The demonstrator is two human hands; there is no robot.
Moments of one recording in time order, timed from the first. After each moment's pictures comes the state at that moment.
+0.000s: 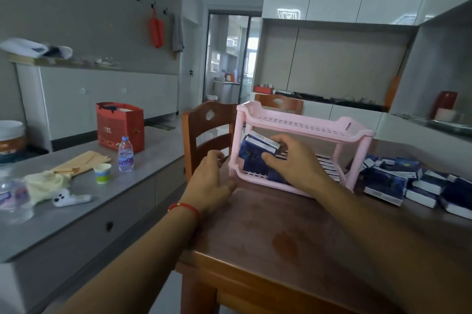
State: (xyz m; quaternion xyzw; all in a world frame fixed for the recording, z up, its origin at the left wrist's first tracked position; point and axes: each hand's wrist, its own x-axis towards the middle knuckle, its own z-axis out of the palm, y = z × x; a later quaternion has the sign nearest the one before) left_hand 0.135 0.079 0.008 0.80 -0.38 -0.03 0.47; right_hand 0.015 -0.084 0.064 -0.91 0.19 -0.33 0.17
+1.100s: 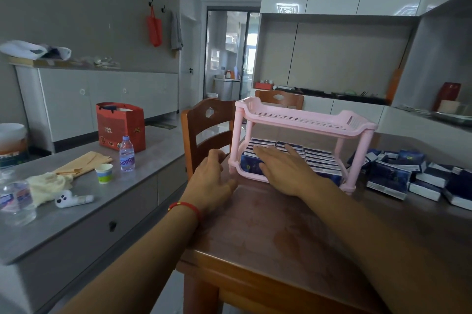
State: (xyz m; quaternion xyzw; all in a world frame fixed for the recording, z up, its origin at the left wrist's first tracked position) left_hand 0.133 0.073 0.008 0.82 -0.38 -0.02 0.43; right_hand 0.043 -0.101 0.037 -0.97 0.17 -0.11 -0.11
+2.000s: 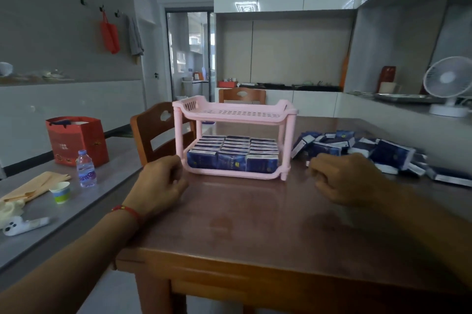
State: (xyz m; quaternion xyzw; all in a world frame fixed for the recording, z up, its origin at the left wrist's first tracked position) left_hand 0.111 0.078 0.015 0.81 -0.47 0.12 0.33; right_hand -0.185 -0.173 0.039 -0.94 0.09 -0.27 -0.20
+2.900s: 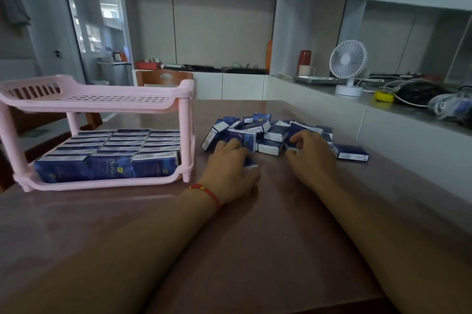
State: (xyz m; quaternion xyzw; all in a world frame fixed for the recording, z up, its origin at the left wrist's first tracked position) left_hand -0.067 -0.181 0.000 0.67 -0.68 0.10 0.30; right_hand -0.242 -0.278 0.010 -0.75 0.51 -0.42 0.04
